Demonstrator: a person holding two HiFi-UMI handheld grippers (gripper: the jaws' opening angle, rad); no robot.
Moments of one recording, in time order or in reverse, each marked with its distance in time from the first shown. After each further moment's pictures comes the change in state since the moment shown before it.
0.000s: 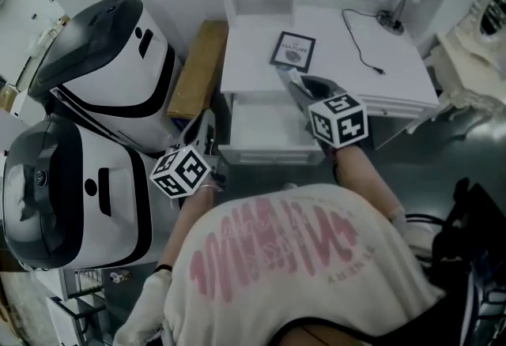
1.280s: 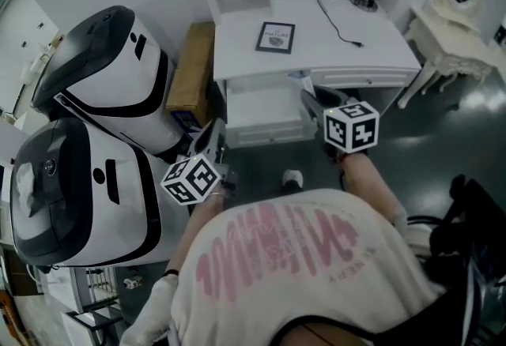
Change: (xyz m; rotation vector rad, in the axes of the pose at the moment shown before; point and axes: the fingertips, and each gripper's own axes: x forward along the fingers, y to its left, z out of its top) left arm -0.086 -0.061 -0.047 0.003 0.083 -0.108; right arm -0.122 0.034 -0.059 0.220 -0.041 -0.109
